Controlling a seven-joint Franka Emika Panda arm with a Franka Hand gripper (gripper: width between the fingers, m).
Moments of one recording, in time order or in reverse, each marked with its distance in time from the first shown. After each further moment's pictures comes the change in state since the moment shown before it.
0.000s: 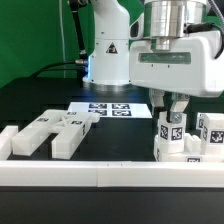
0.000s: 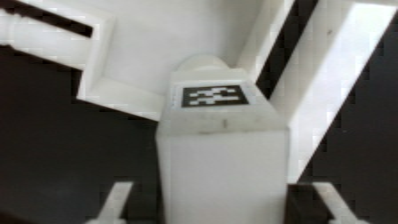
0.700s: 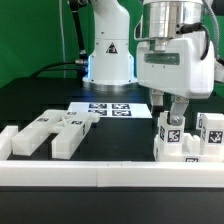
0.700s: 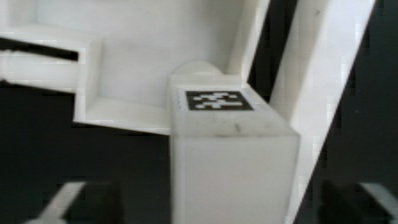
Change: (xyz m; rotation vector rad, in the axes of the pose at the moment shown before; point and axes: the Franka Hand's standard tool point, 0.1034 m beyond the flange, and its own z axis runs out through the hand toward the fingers) arm 0.000 0.001 0.000 -0.006 -0.008 0.033
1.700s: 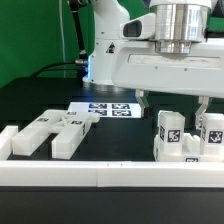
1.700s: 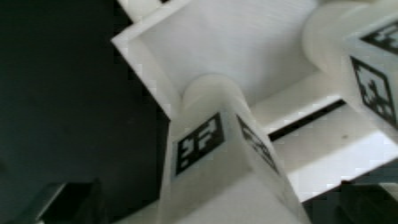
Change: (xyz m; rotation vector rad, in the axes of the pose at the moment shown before) arm -0.009 0.001 0.003 -0.014 0.004 -0.887
